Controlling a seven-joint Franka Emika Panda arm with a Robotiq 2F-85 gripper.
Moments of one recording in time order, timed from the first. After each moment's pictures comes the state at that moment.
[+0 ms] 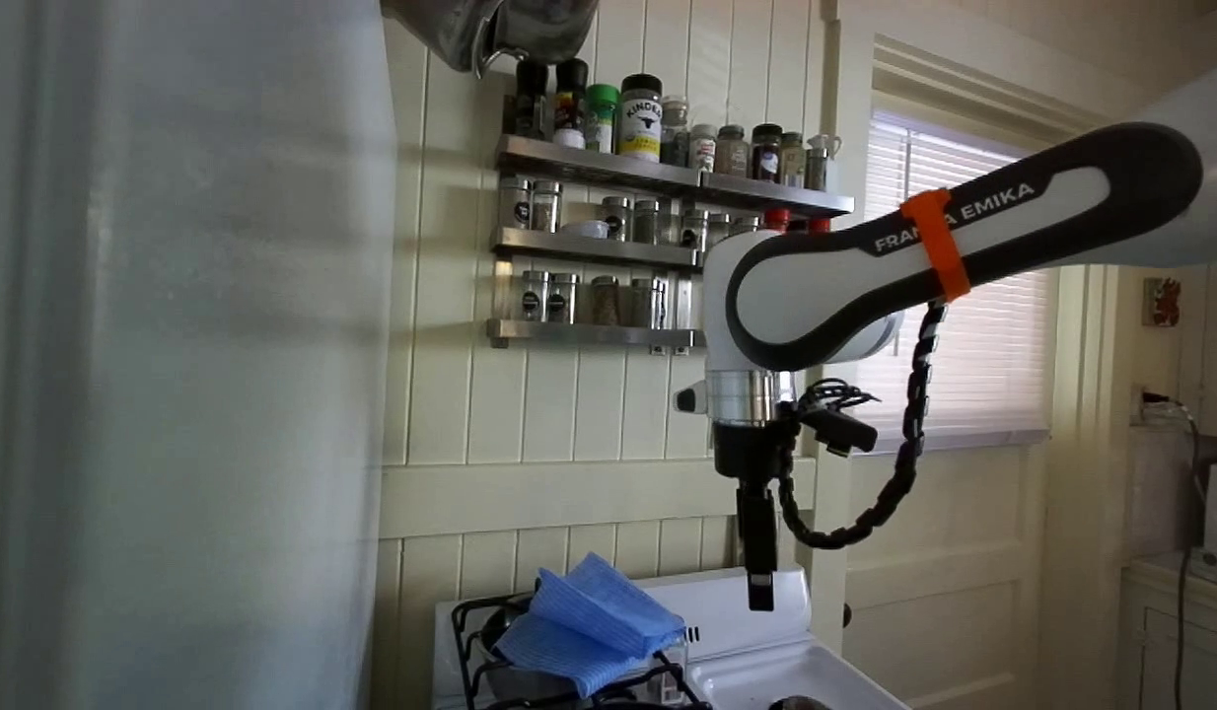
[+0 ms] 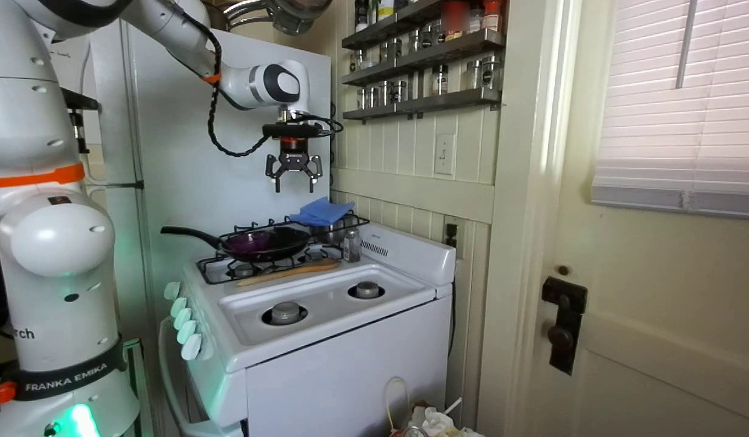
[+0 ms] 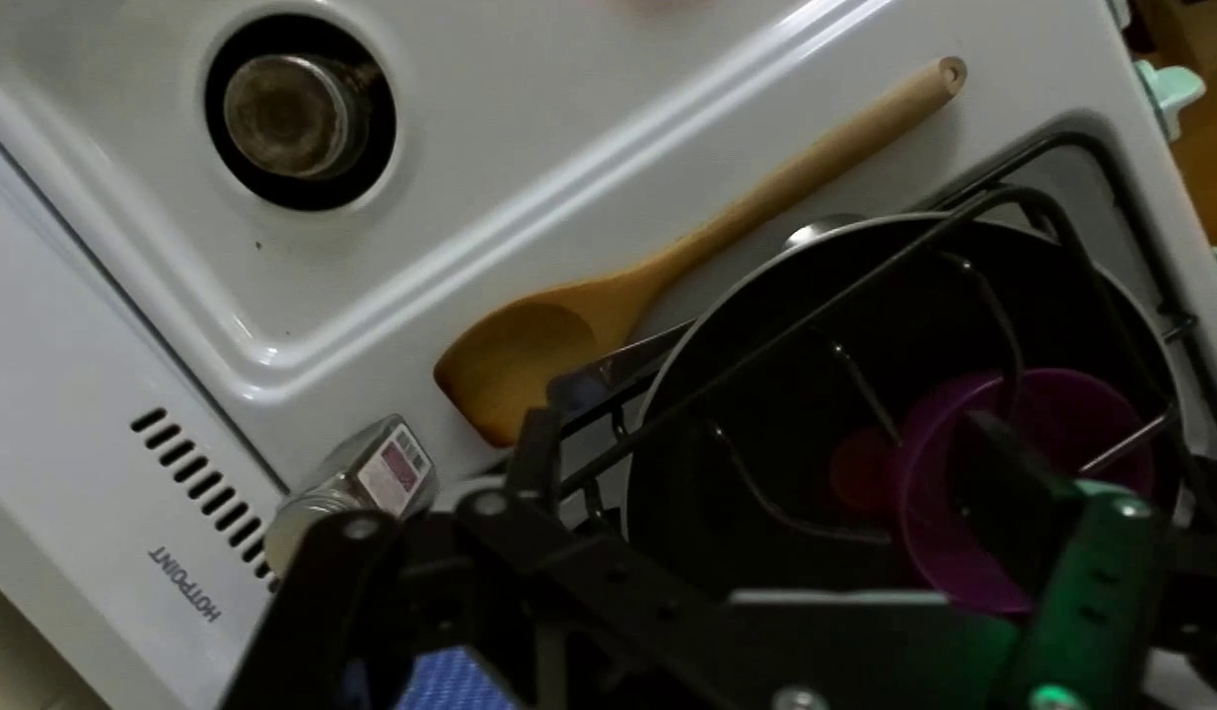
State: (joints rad) arm 0.22 -0.14 0.20 -2.04 -0.05 1.84 -0.55
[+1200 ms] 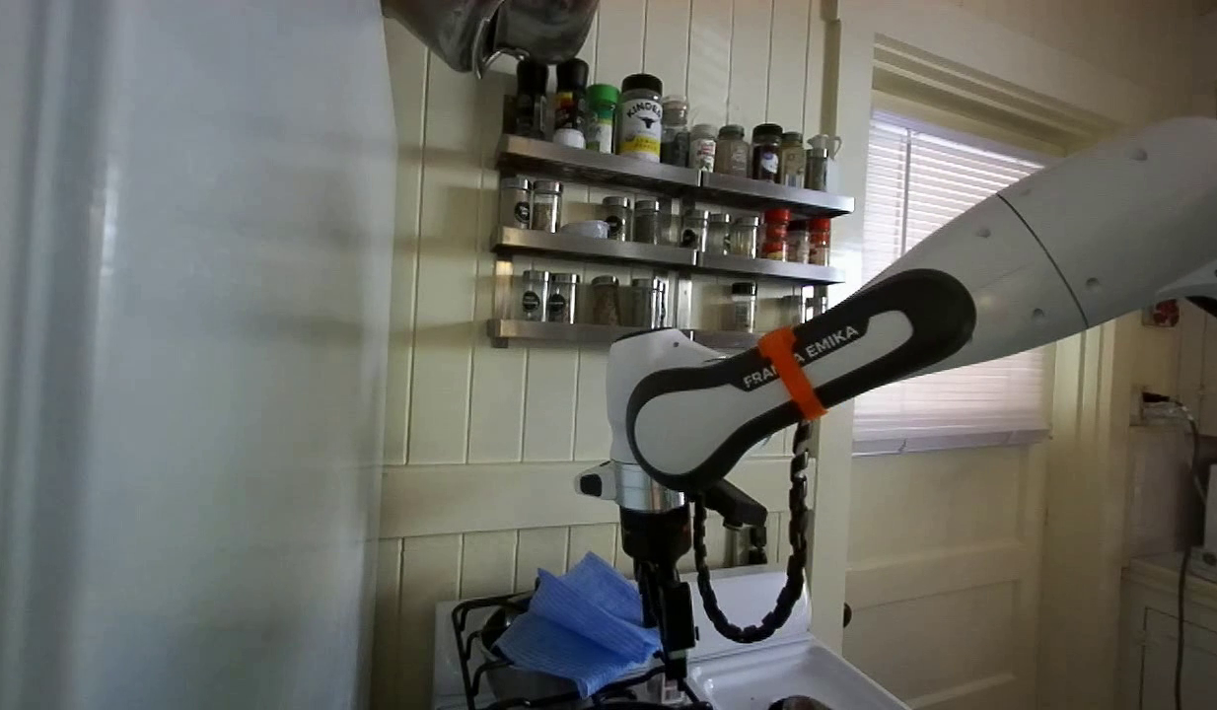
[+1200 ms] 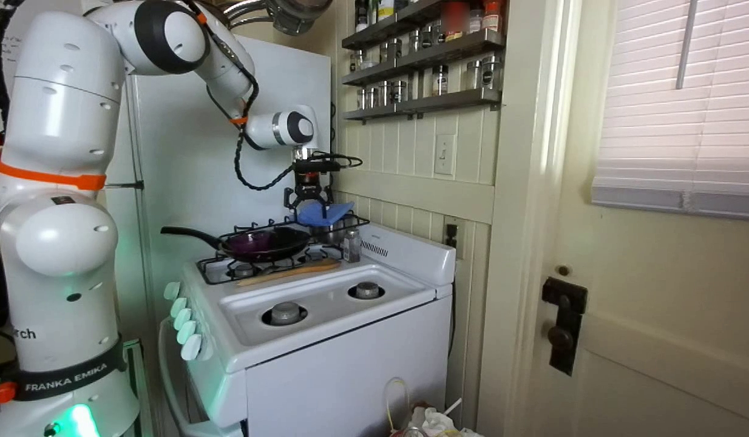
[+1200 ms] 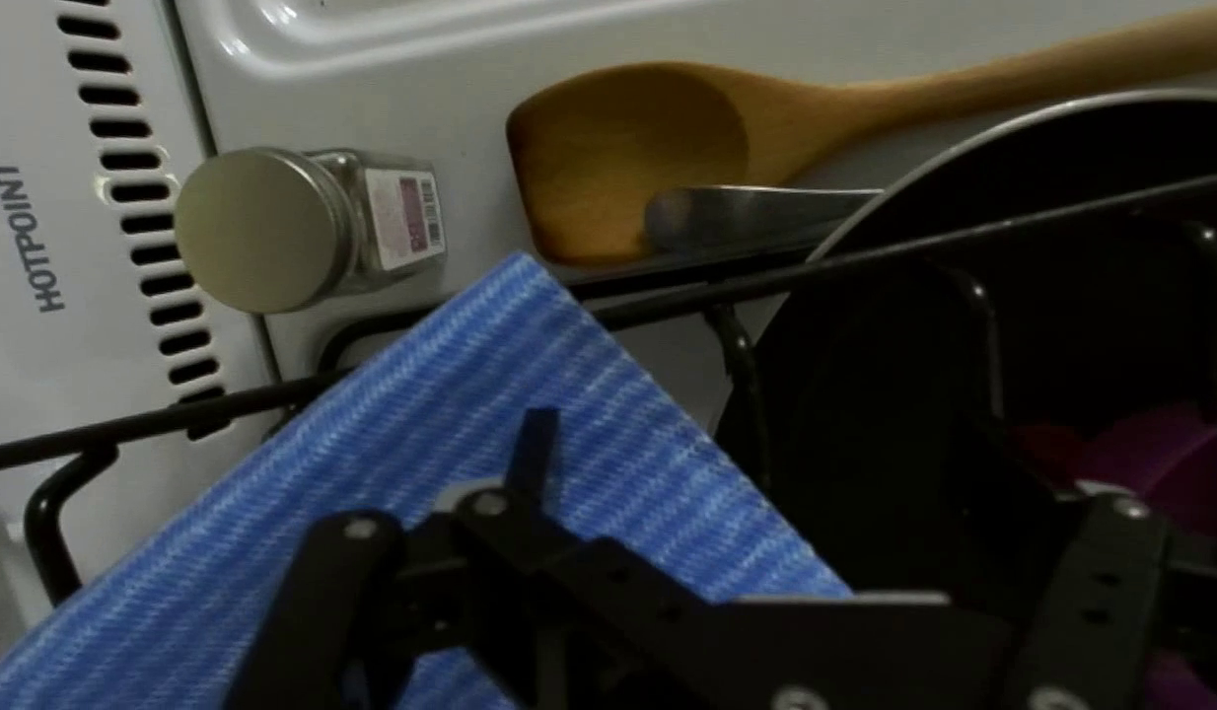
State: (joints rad) arm 0.25 0.20 0.25 -1.88 -0.20 2.02 -0.78
